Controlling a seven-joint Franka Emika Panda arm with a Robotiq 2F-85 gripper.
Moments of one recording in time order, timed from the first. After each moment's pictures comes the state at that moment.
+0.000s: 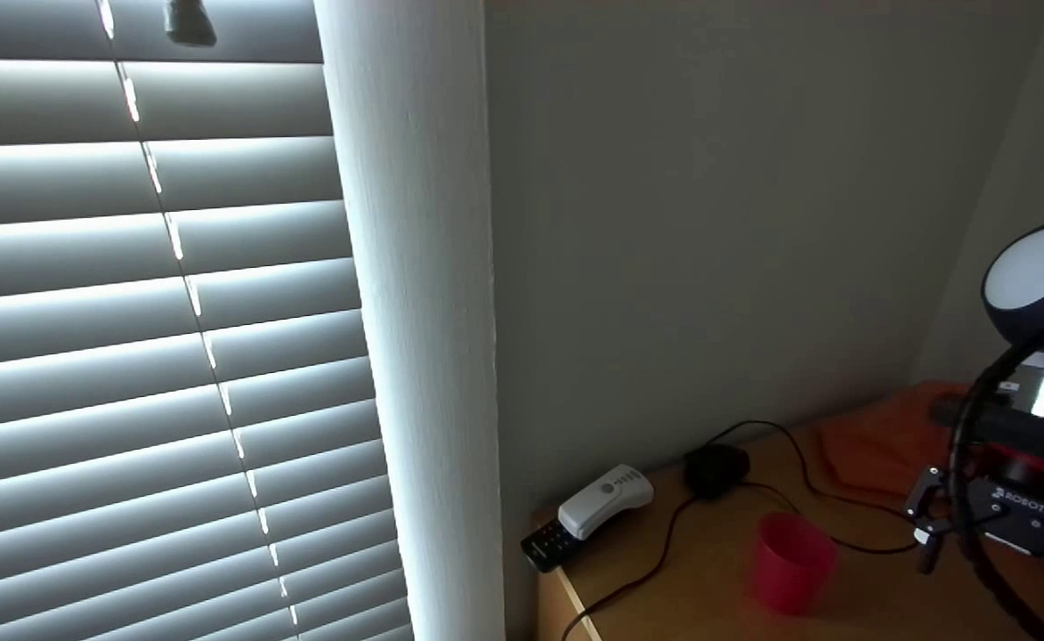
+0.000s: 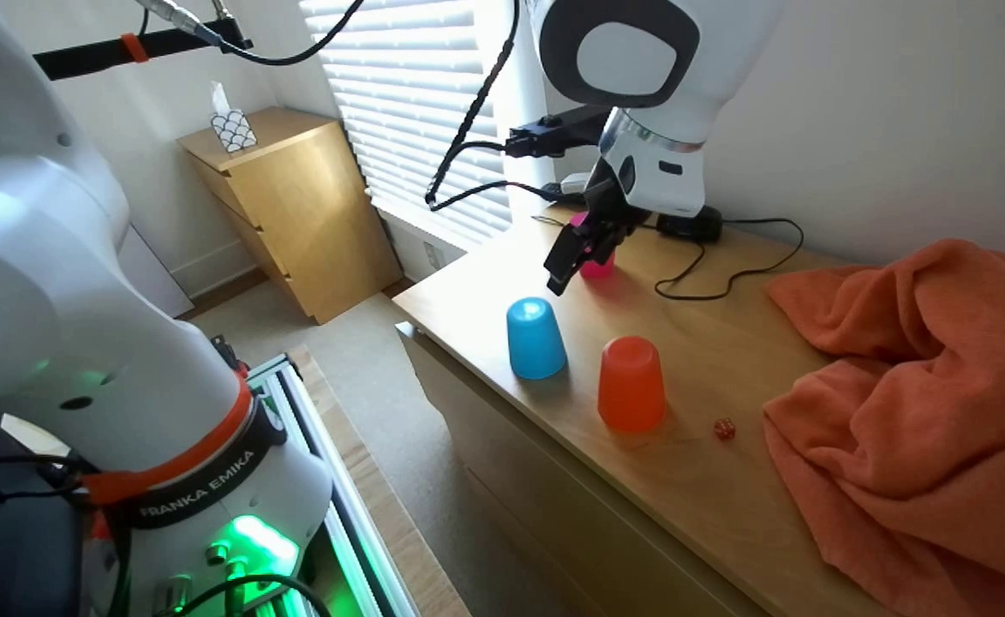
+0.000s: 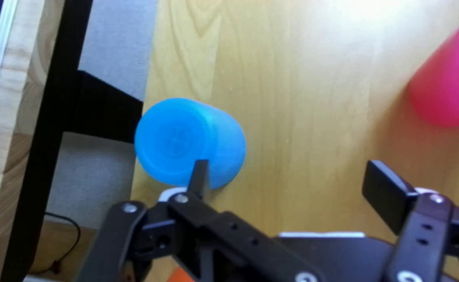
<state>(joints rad) -0.13 0.15 -0.13 -2.37 0.42 2.15 0.82</state>
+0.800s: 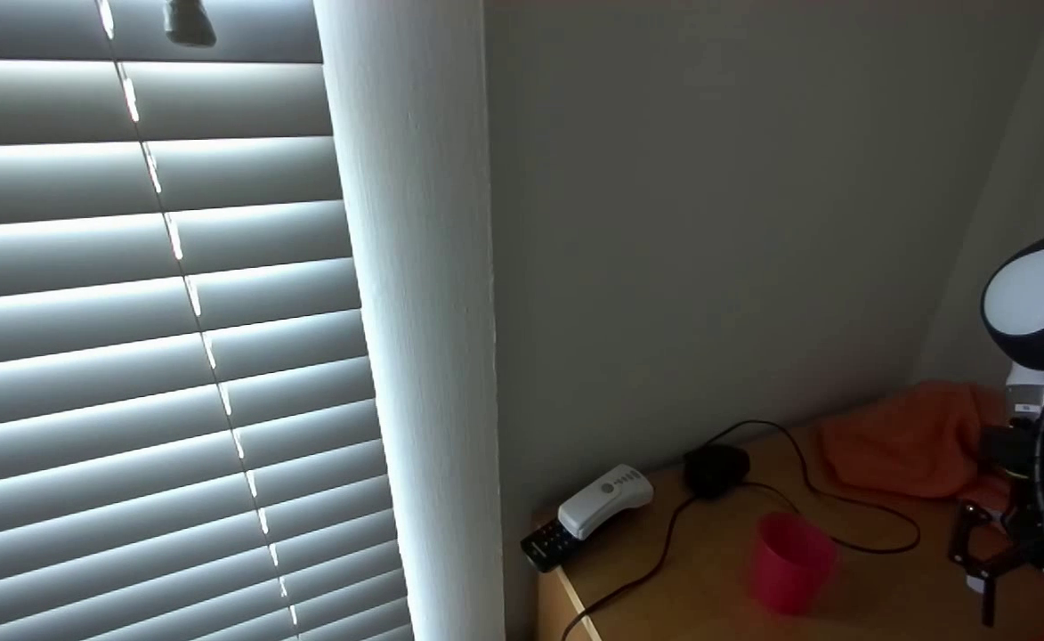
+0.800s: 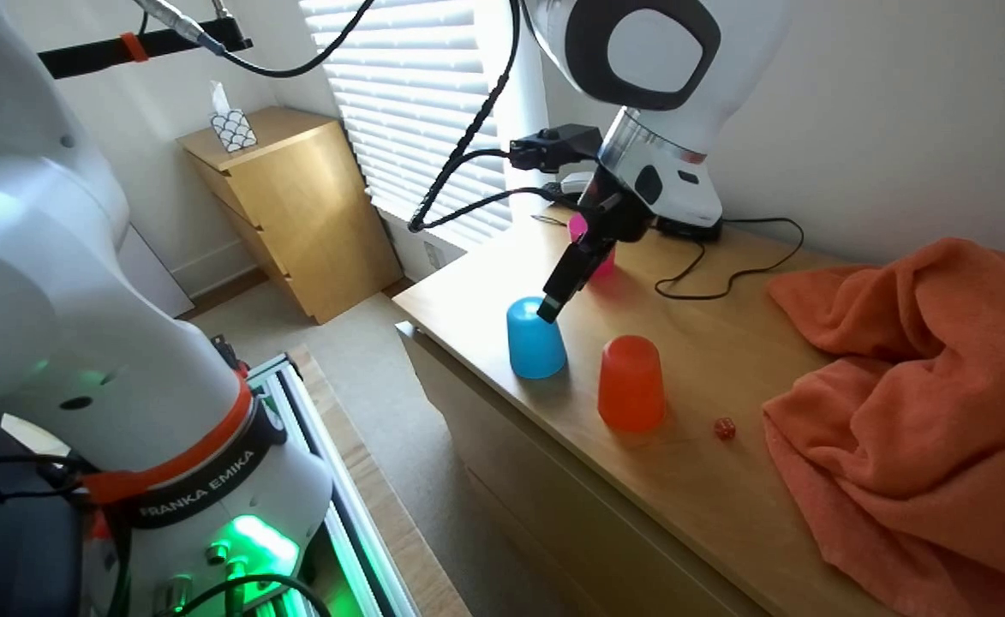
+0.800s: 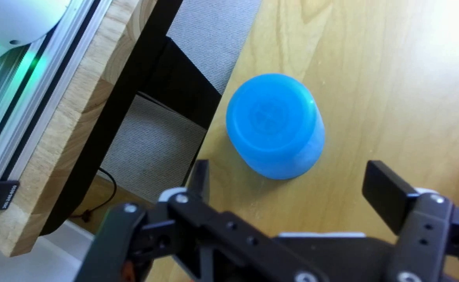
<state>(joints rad) -0.13 0.18 -0.15 -2.34 0.24 2.00 0.69</state>
